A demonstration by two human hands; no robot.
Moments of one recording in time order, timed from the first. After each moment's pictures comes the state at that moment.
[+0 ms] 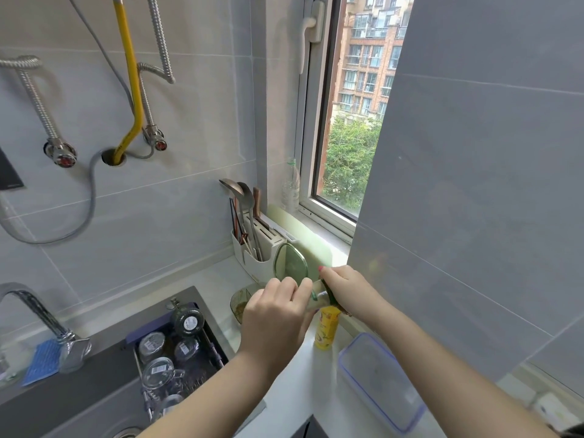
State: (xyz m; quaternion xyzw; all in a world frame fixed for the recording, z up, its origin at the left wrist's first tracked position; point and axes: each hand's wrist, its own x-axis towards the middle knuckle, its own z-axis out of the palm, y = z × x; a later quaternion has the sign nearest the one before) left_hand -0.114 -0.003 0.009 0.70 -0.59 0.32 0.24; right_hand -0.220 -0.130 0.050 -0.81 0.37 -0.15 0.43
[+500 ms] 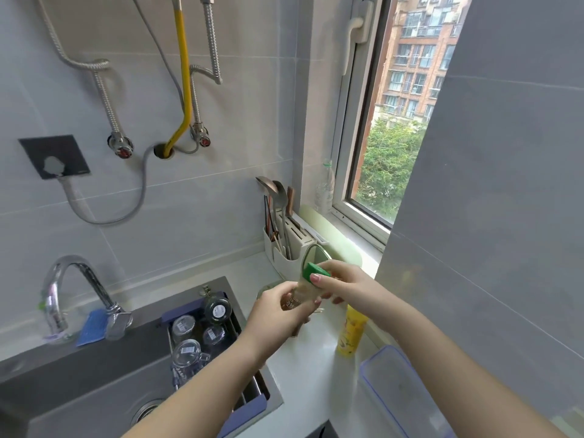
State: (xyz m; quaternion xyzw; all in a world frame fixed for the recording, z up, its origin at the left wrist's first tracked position) left_hand -0.100 0.024 0.041 0.69 -0.34 -0.32 0.55; right_hand -0.201 -0.120 0.067 -0.80 0.23 -0.09 0.55
